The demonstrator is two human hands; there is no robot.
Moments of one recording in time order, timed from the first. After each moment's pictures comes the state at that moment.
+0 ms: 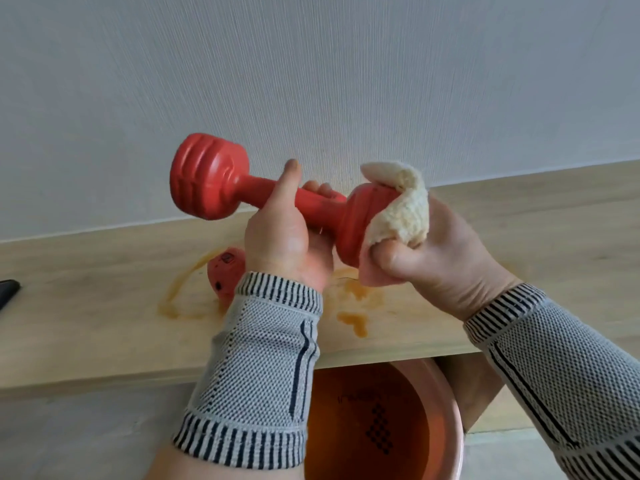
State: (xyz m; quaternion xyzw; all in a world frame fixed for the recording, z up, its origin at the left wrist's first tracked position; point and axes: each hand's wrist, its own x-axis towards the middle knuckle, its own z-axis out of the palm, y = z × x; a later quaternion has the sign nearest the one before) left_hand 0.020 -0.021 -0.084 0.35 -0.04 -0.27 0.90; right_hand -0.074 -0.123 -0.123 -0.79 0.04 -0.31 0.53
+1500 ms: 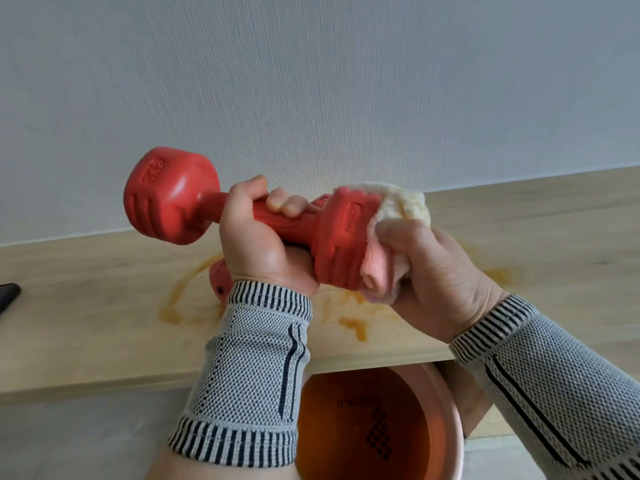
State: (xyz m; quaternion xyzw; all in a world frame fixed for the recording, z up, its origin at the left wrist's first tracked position) left_hand 0.023 -0.008 -0.079 0.22 -0.04 -0.27 0.94; right_hand -0.074 -0.092 -0.116 -0.55 0.02 -0.21 0.81
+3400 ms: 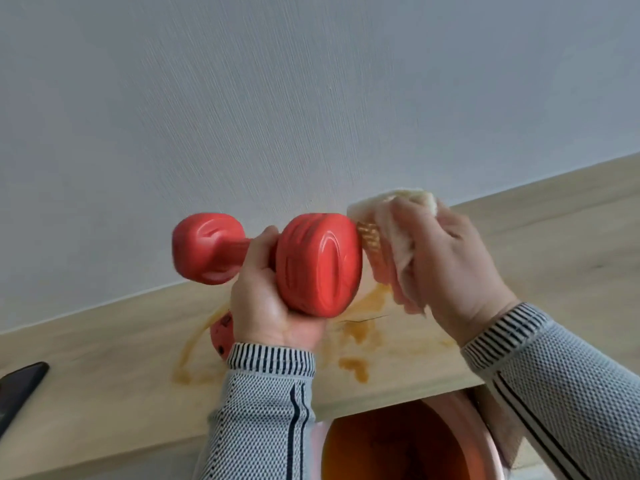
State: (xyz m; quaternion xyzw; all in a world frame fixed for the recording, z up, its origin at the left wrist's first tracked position) left_hand 0.015 -0.017 -0.080 0.33 -0.09 -0.33 0.88; right_hand -0.089 -0.112 -0.086 -0.65 0.18 -0.45 0.58
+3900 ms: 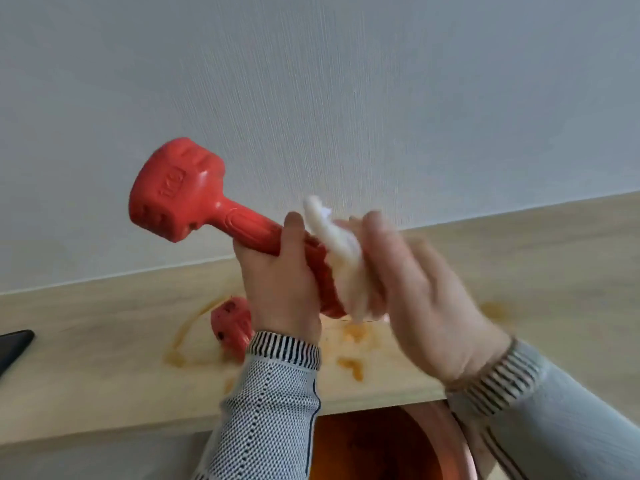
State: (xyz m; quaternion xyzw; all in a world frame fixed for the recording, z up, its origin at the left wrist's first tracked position) left_hand 0.022 -0.022 -0.089 0.54 -0.20 0.02 0.82; right_hand -0.085 -0.085 -0.088 -0.79 0.01 -0.37 0.49
